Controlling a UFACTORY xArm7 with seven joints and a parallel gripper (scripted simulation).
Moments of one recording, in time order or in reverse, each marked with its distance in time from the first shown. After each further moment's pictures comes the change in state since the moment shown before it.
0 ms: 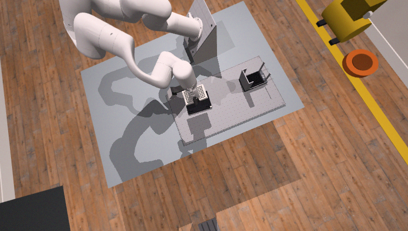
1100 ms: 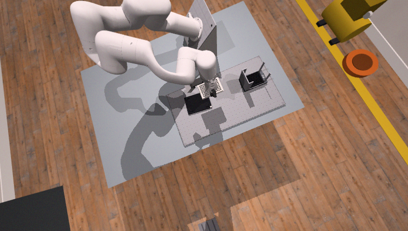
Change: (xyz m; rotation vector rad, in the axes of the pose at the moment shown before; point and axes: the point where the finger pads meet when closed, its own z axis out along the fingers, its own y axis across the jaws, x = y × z) arm -0.094 0.004 -0.002 0.000 -0.002 -0.047
